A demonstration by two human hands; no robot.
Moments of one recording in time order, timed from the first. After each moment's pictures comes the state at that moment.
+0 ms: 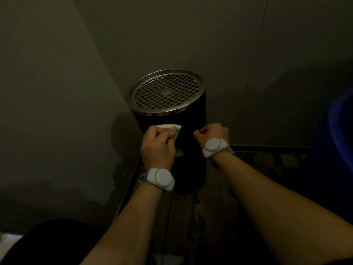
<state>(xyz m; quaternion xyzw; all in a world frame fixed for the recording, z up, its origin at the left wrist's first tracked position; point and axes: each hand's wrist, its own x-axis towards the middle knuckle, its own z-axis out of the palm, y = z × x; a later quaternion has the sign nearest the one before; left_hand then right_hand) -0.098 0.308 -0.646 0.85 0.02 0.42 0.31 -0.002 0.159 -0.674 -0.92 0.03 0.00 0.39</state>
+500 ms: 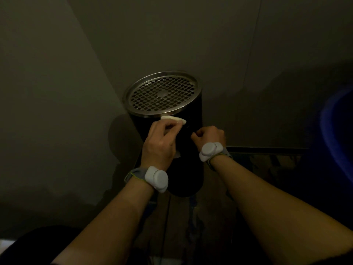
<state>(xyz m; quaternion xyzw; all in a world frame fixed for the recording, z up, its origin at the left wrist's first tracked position) -0.088 0.313 -0.634 0.89 -0.17 0.40 0.16 -0.006 0.154 -0.674 -0.93 0.00 -0.02 0.36</state>
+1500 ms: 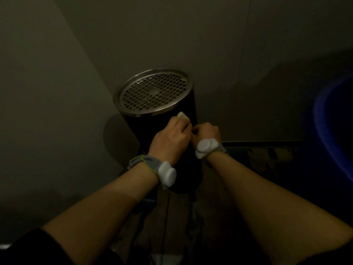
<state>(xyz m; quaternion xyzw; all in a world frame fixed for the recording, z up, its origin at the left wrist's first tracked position) -0.089 0.273 -0.599 0.97 -0.22 0.14 -0.04 0.001 0.154 -0.680 -0.93 -0.02 0.03 0.37</state>
